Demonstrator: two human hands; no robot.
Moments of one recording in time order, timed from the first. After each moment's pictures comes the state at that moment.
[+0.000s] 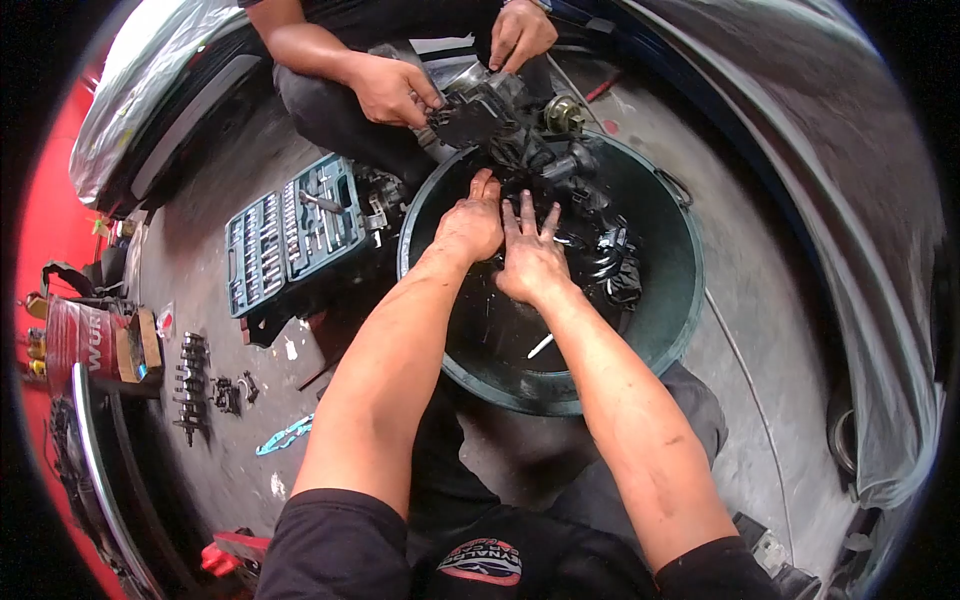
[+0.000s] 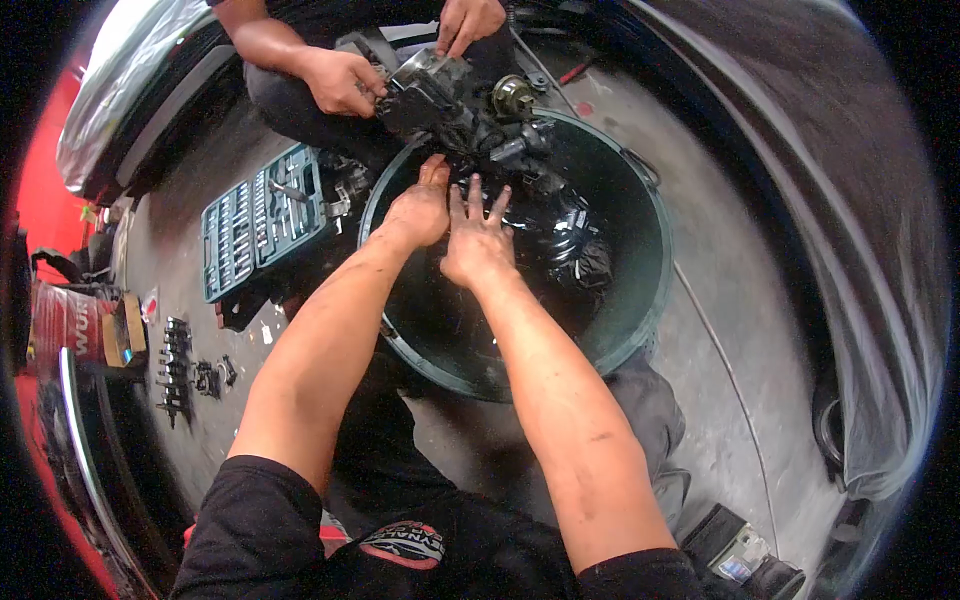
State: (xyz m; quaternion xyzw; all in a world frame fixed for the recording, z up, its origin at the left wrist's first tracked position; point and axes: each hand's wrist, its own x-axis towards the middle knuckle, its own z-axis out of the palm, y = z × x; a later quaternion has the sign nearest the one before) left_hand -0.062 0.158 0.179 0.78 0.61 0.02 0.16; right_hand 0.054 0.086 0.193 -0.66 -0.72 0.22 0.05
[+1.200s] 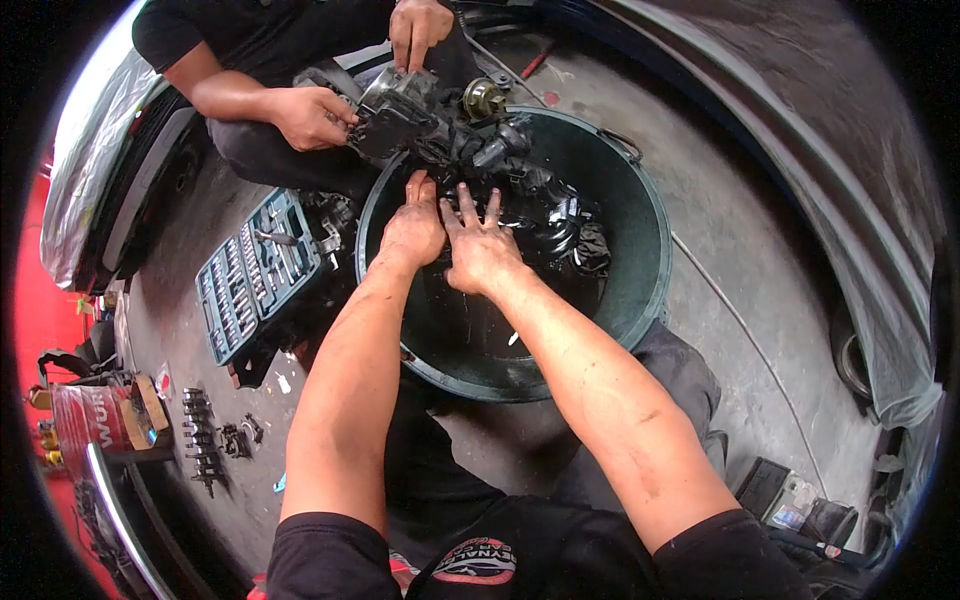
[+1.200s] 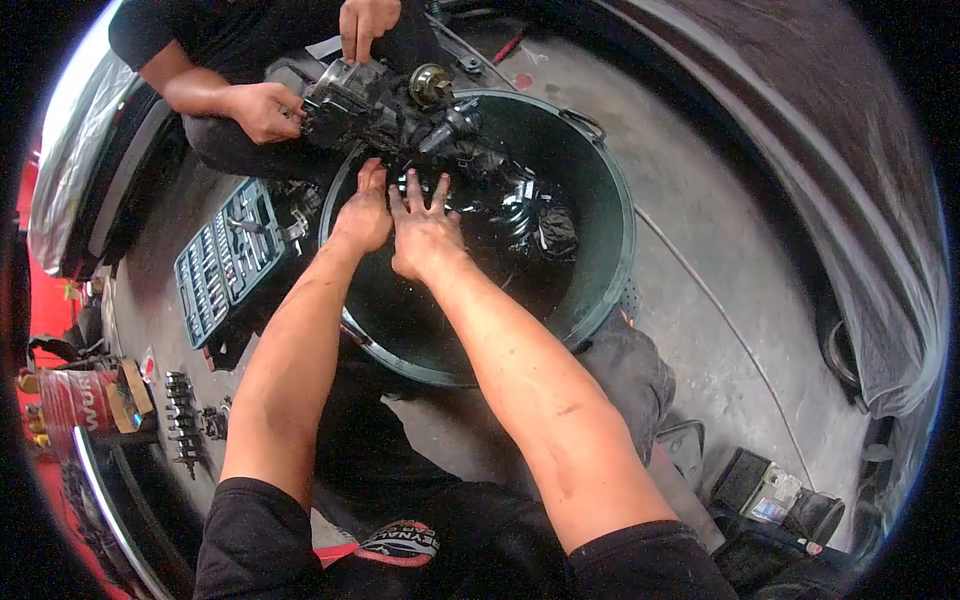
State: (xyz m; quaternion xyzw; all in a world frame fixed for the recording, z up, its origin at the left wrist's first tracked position) left_hand -0.063 0.157 0.175 0.80 0.59 0.02 0.14; right_hand 0.060 0.083 0.192 -0.65 -0.72 0.22 0.08
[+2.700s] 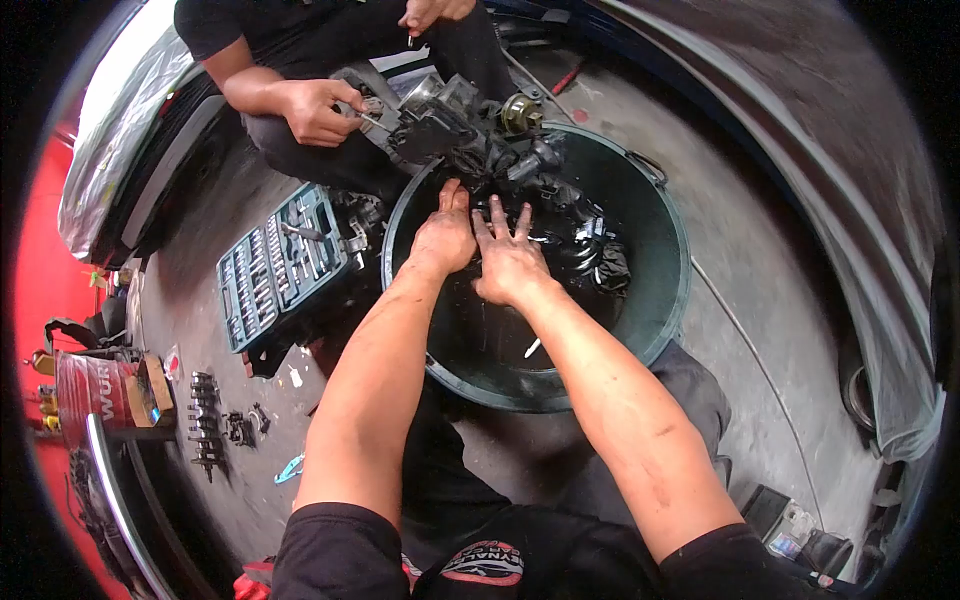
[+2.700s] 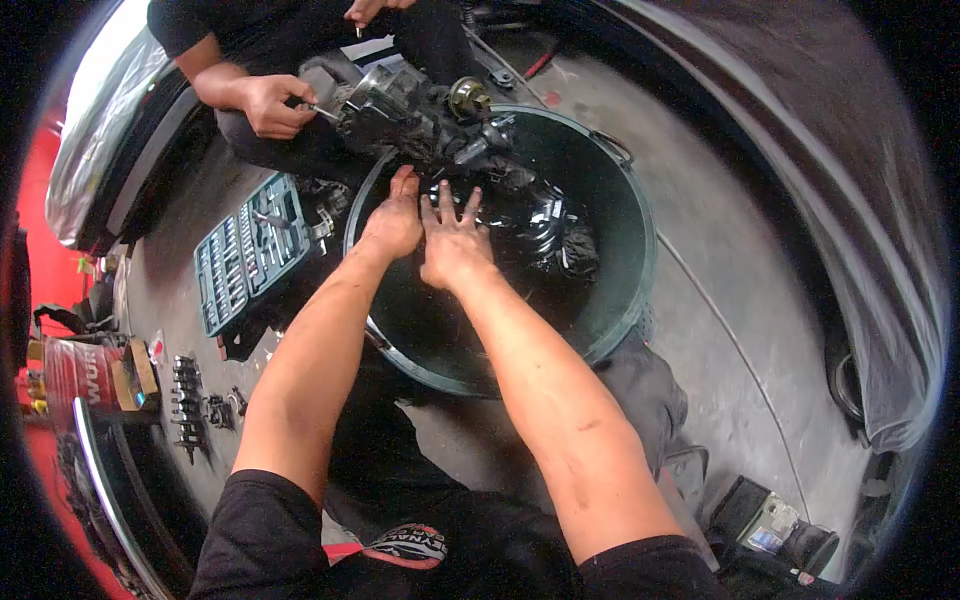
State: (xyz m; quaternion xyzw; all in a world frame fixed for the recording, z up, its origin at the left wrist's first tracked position) left_hand -0.062 0.156 0.177 0.79 0.59 0.03 0.15; right_hand 0.061 0.084 0.196 -0.65 -0.72 0.24 0.05
